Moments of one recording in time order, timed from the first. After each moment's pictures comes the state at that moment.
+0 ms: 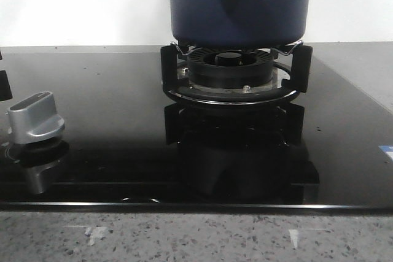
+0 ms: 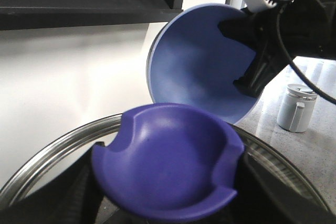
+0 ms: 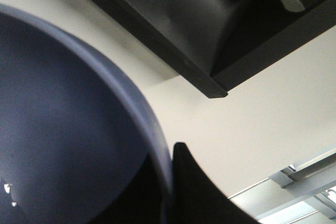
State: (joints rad) left arm -0.05 1.48 -1.31 -1.67 1.00 1.62; right arm 0.68 1.76 -1.98 -1.31 1.23 0.35
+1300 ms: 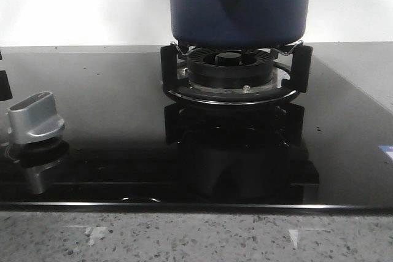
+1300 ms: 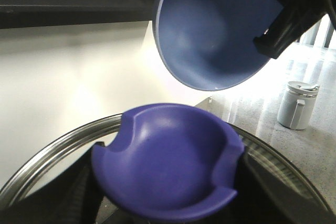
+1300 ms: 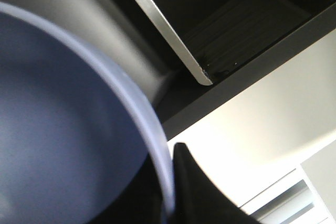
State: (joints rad) left arm -0.05 1.48 -1.31 -1.67 1.00 1.62; right arm 0.78 1.75 -1.98 -1.57 1.22 0.35
